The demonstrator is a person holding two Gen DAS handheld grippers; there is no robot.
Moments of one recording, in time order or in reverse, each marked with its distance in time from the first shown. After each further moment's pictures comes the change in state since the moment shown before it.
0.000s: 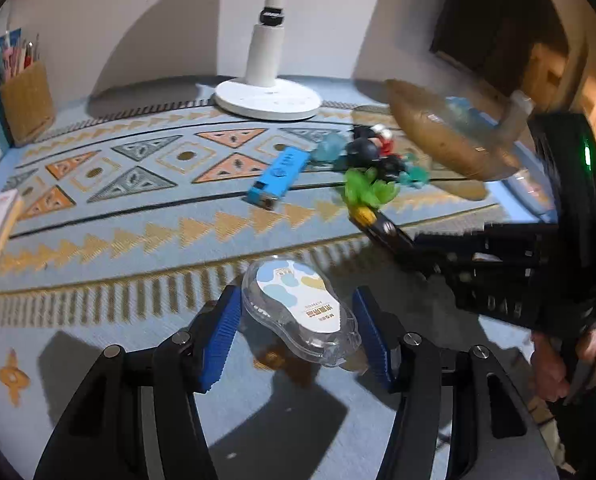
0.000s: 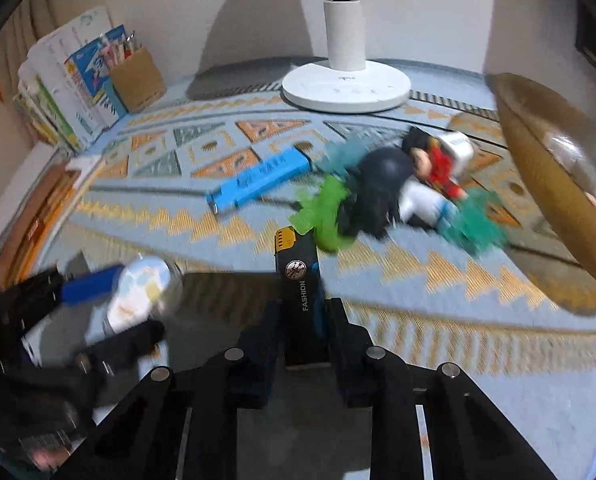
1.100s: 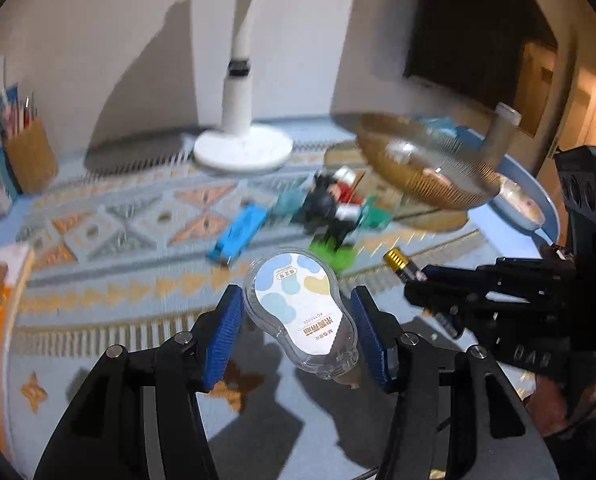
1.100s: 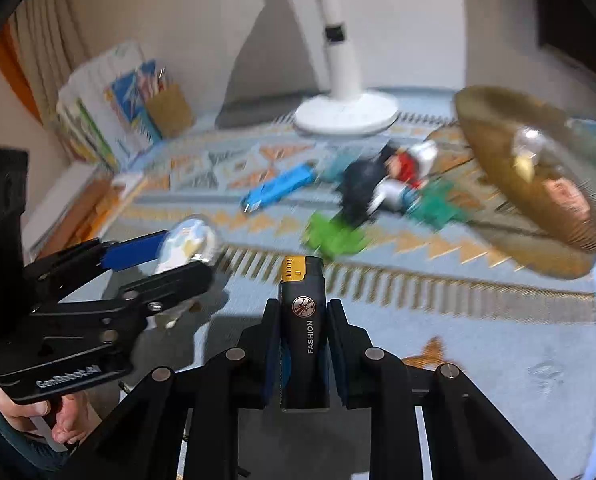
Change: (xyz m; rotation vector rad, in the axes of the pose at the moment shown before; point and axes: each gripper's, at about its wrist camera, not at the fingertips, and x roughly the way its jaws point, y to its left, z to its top) left arm -0.028 -0.063 0.033 0.069 -0.093 0.077; right arm -0.065 -0.025 -0.019 0.061 -0.160 0.111
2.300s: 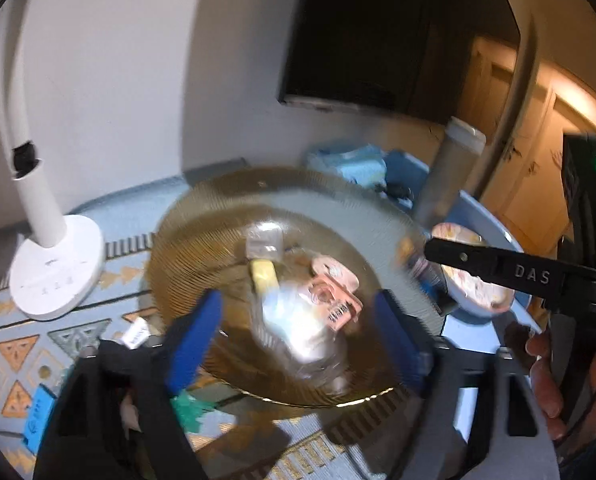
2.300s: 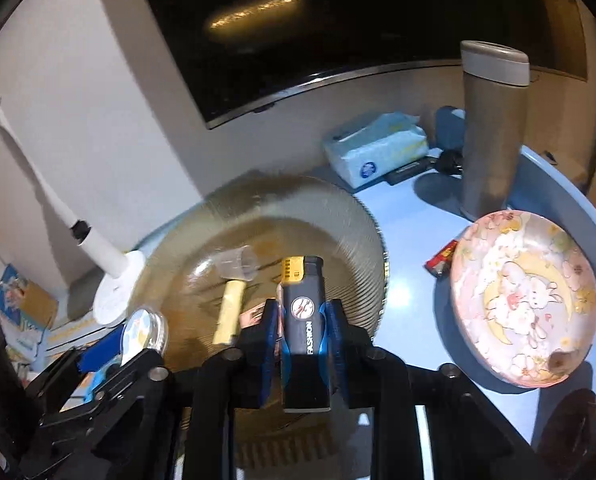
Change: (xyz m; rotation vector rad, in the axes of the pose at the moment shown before) left arm 0.133 -0.149 0.129 0.059 -0.054 -0.218; right arm -0.082 -0.256 0.067 0.473 -0.164 -0.305
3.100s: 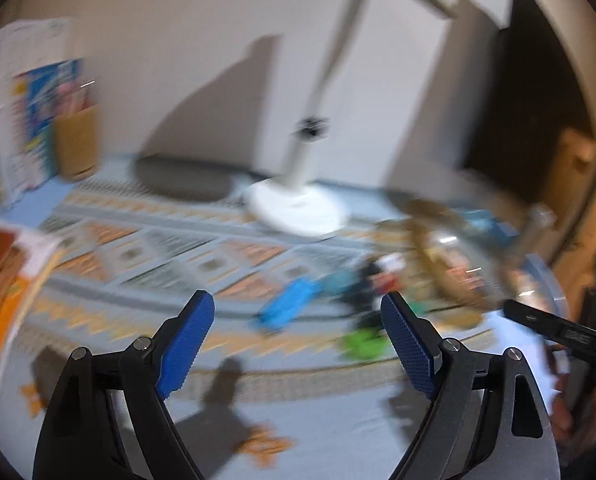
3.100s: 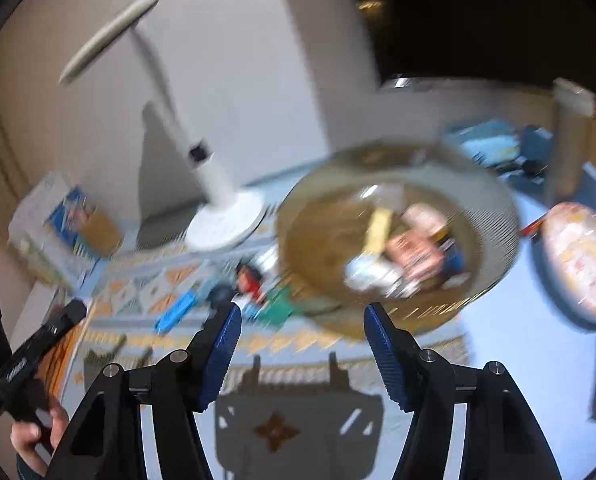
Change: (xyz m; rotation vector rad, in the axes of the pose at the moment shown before) left arm -0.182 0.169 -0.120 -0.301 -0.121 0.343; right arm -0.028 0.136 -0.111 -0.230 0.045 0.189
